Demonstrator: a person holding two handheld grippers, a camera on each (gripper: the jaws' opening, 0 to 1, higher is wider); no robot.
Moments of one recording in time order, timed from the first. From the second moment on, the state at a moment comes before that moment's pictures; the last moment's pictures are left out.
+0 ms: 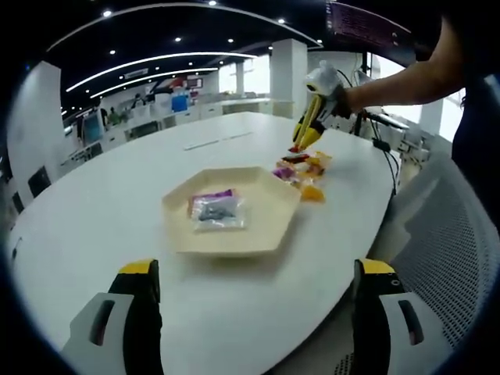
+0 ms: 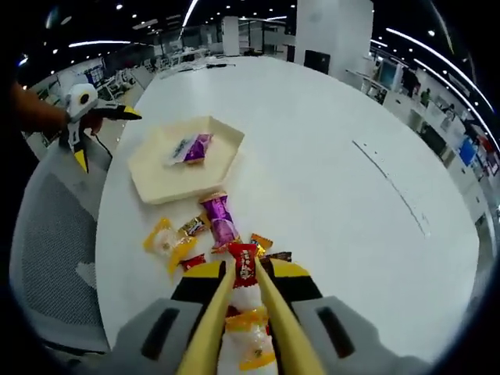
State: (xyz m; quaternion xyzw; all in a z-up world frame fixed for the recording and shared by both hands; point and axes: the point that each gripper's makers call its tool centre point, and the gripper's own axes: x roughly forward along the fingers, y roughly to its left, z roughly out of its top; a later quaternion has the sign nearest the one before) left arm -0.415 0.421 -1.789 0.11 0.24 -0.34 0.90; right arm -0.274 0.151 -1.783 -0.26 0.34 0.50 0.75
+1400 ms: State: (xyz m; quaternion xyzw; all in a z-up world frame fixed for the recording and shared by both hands) left arm -0.411 0.419 -1.780 0.09 0.22 -0.34 0.91; right arm -0.270 0.281 -1.737 -0.28 0.31 0.55 0.72
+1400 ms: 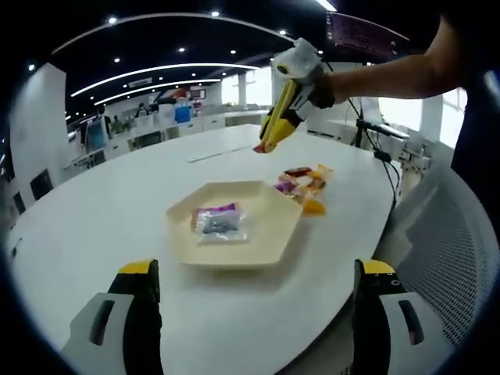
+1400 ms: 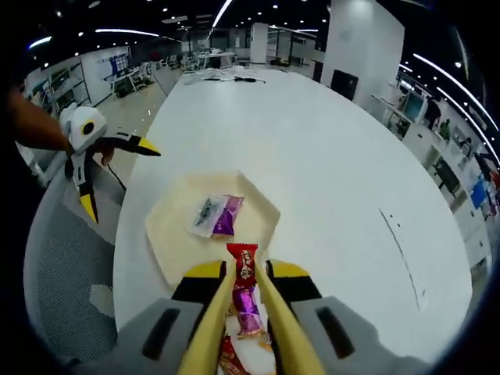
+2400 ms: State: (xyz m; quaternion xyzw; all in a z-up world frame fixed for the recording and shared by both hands) left arm -0.409 0.423 -1.781 0.09 0.22 -0.34 0.91; right arm -0.251 0.345 -1.735 -0.28 0.30 0.58 0.70
